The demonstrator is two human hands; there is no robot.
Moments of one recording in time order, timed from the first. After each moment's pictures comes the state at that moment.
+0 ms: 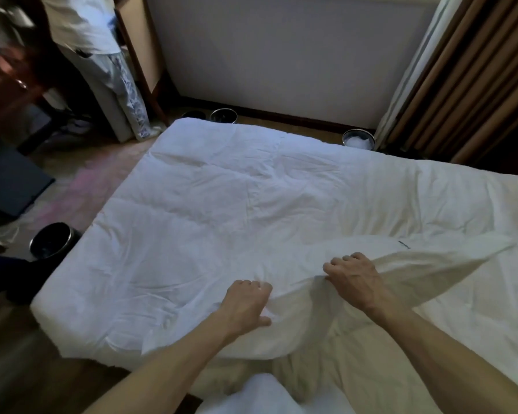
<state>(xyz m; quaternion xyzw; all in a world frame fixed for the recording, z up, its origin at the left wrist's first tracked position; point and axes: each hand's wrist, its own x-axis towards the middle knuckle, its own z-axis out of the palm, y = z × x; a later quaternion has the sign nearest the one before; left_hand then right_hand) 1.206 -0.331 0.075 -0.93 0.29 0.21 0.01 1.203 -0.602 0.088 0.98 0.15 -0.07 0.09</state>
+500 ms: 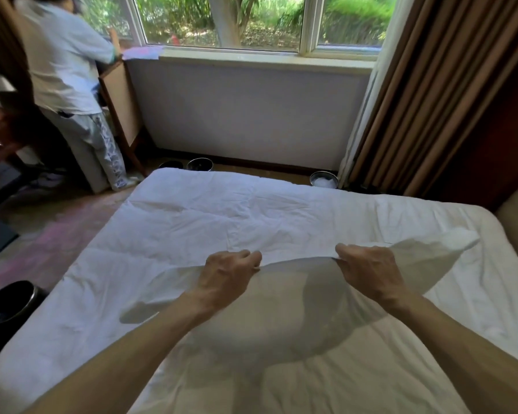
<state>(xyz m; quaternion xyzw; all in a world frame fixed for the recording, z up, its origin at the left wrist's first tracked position) 1.265 -0.339 0.193 -0.92 0.37 -0.13 -0.08 1.195 -0.642 0.200 0.99 0.06 0.14 0.06</state>
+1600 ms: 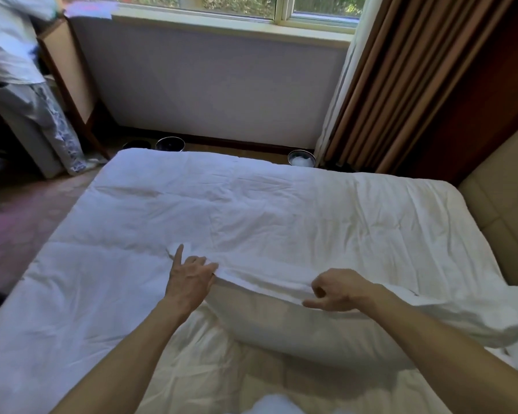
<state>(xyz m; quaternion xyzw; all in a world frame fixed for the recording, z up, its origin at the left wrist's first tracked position) 1.316 -0.259 0.066 -0.96 0.28 0.00 0.02 1.197 -0.593 0.140 0.96 0.04 -0.29 -0.02</state>
